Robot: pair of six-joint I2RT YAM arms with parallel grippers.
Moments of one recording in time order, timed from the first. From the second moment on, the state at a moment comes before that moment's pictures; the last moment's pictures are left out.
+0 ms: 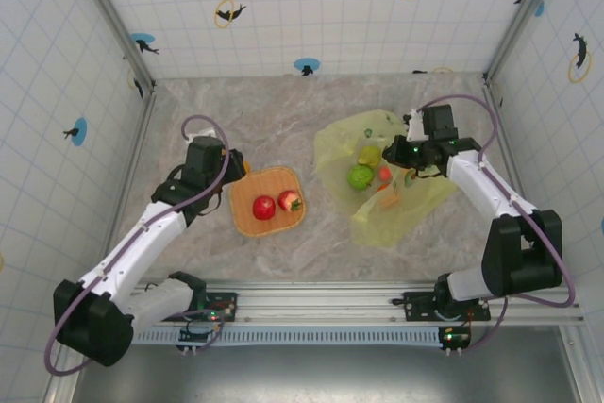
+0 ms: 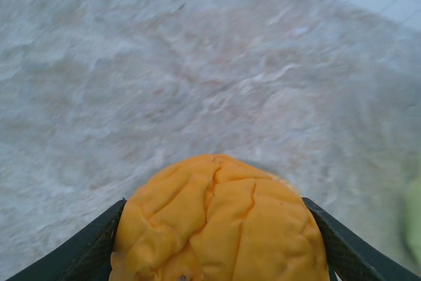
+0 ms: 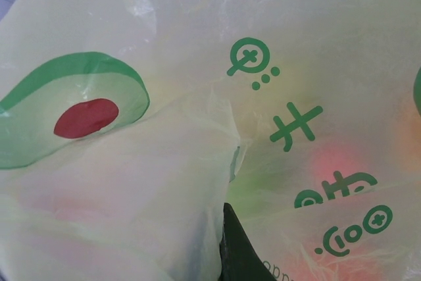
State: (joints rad) left arm -0.43 1.04 0.82 -0.43 -0.17 -0.54; right arm 0.20 1.43 1.01 -0.51 -0.47 0.39
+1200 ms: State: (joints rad) left arm -0.95 1.64 1.13 -0.03 0.03 -0.33; right arm 0.20 1.46 1.15 -0.57 -0.46 0.37
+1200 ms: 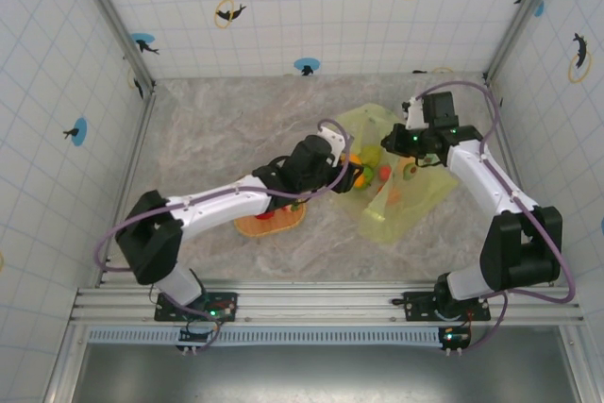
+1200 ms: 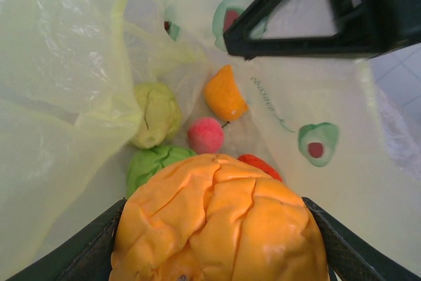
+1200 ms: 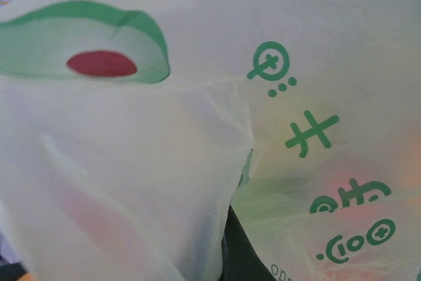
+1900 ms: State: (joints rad) left arm -0.95 2.08 1.32 0.39 -0.14 -0.40; right arm 0.19 1.46 1.20 -0.61 -0.50 0.38
